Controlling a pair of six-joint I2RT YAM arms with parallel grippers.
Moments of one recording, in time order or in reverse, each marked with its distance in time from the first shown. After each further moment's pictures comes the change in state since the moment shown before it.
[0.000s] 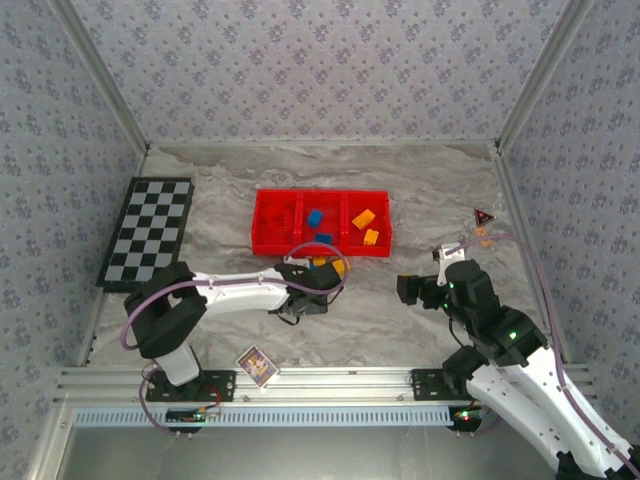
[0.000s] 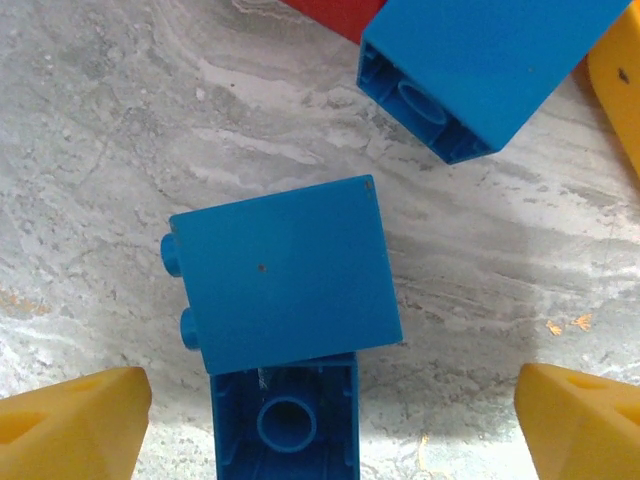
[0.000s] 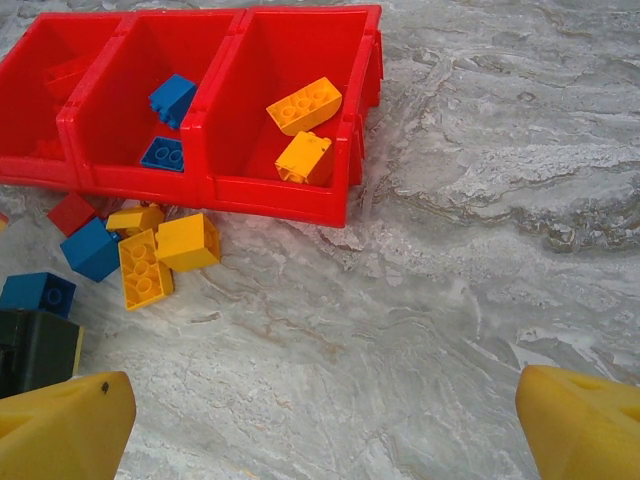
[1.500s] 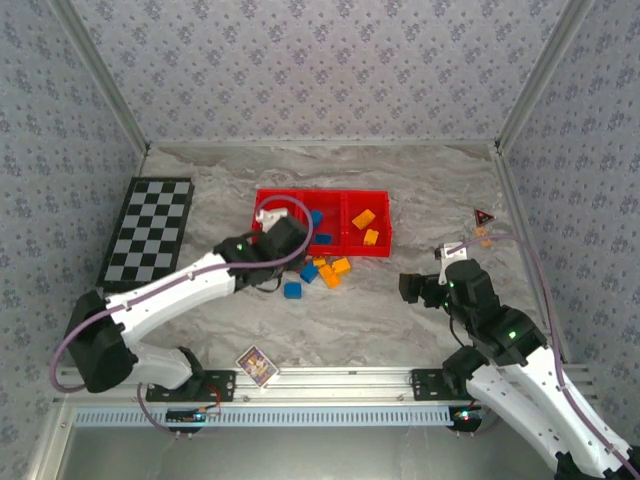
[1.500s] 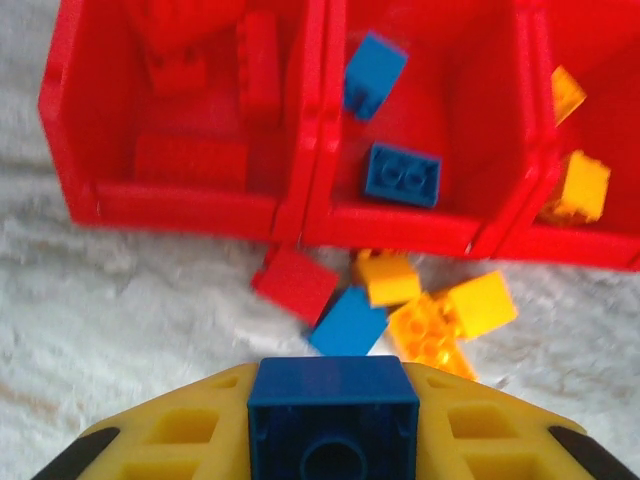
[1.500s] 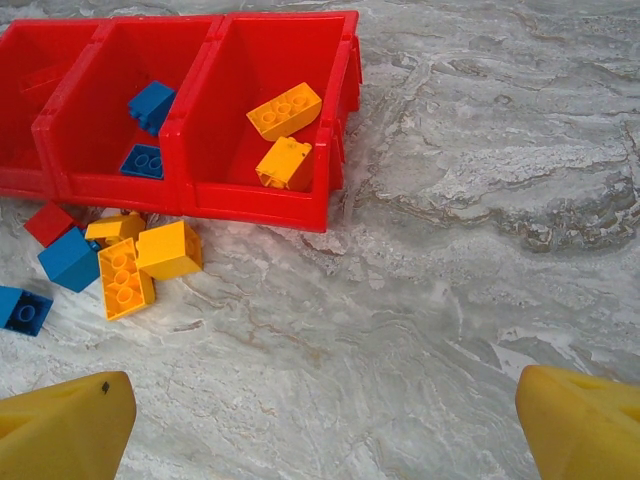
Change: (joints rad) left arm 0.200 -0.312 0.142 0.010 -0.045 0.231; right arm -0.013 0.004 0.000 0.000 0.026 0.001
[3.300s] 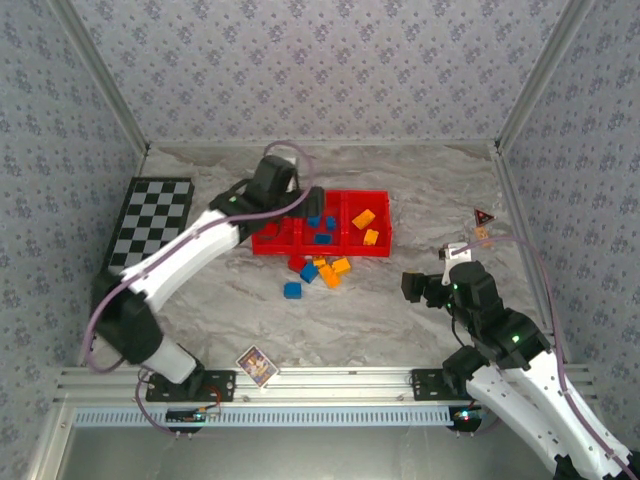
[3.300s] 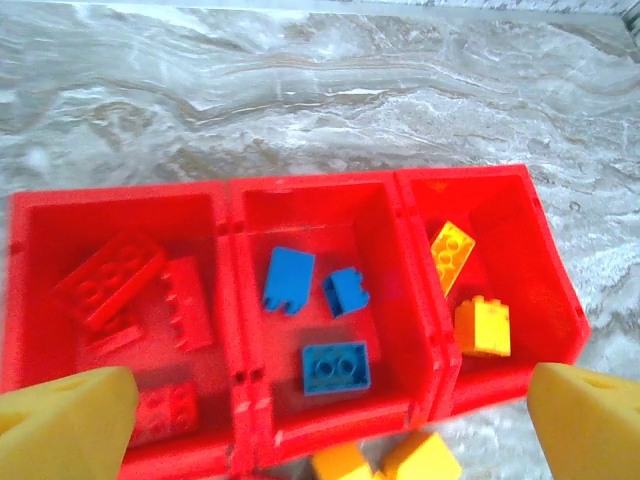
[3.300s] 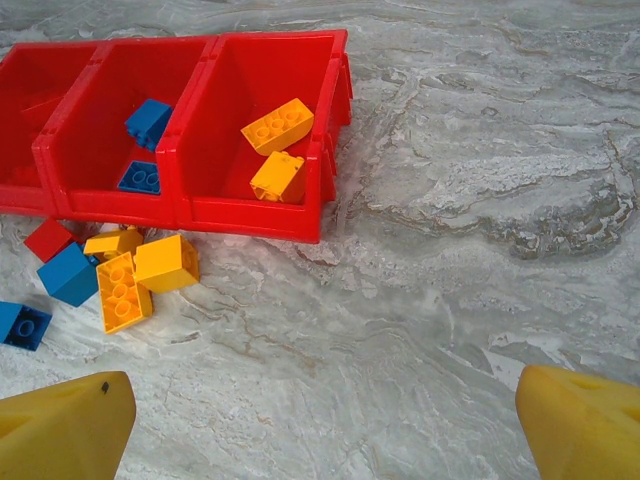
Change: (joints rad) left arm 0.212 0.104 0.205 0.148 0.216 0.372; right arm -0.011 -0.029 -0.002 0.000 0.011 0.002
